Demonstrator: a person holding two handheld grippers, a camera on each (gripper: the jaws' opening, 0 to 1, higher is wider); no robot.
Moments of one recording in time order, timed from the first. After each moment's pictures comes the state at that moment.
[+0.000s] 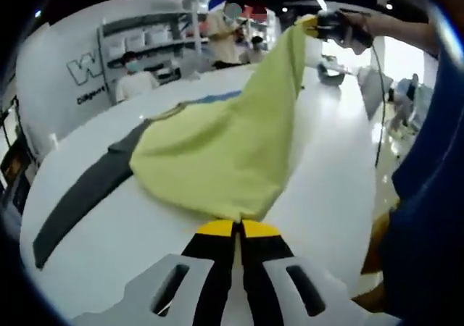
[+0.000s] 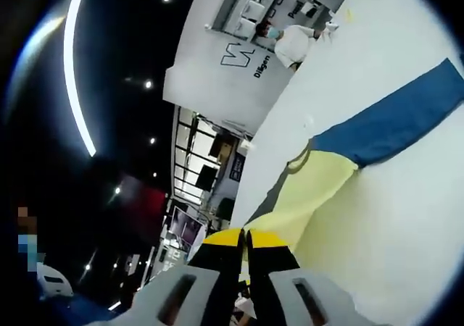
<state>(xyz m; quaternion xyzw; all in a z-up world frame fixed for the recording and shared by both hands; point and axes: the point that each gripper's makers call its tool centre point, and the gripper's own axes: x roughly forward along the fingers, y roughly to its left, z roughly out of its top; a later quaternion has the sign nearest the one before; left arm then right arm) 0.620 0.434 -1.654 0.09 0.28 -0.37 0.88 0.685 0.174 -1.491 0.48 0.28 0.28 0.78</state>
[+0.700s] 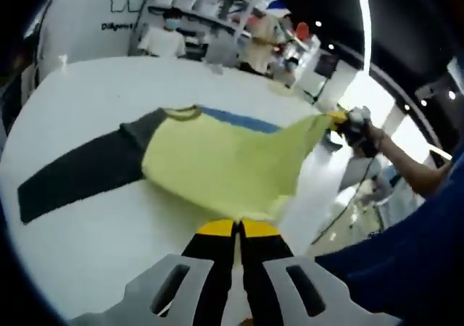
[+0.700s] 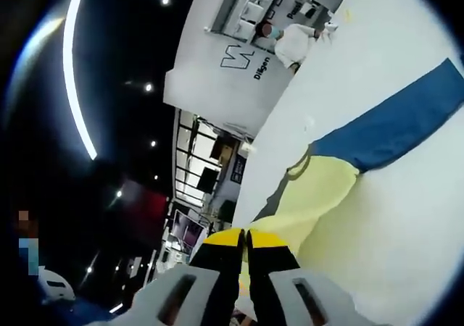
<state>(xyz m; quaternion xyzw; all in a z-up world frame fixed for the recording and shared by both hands) 0.640 0.439 -1.550 -0.12 0.40 -0.35 0.84 0.694 0.169 -1.489 0.49 0.28 0.28 0.78</state>
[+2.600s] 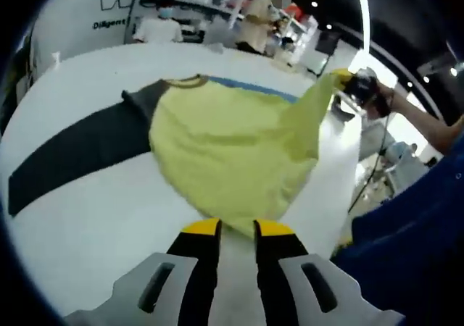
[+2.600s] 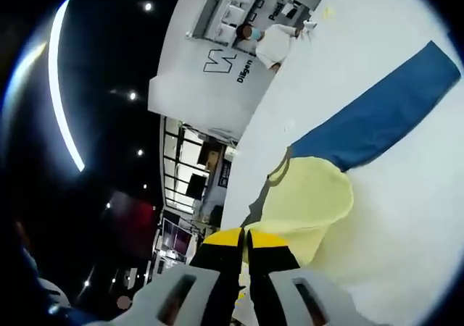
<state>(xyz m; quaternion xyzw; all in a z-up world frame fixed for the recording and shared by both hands) 0.620 0.441 -1.649 -0.01 0.41 -0.37 0.84 0.707 0.163 -1.522 0.50 0.29 0.24 0.78</state>
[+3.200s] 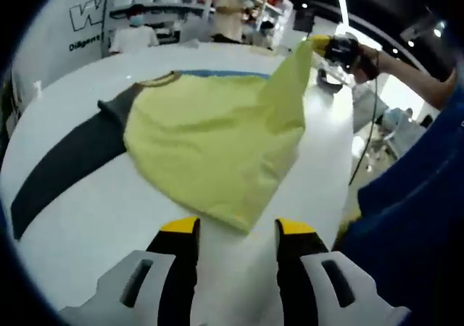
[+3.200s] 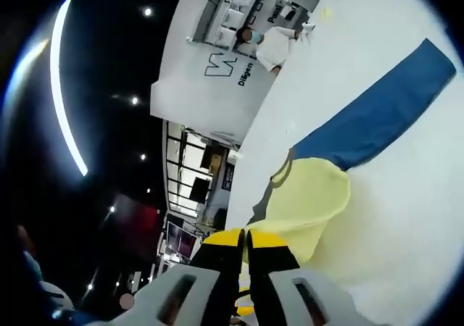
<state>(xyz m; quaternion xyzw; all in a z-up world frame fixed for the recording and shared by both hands) 0.610 0.436 -1.668 0.06 0.39 -0.40 0.83 0.703 0.159 -1.517 0.52 0.28 0.24 0.77</state>
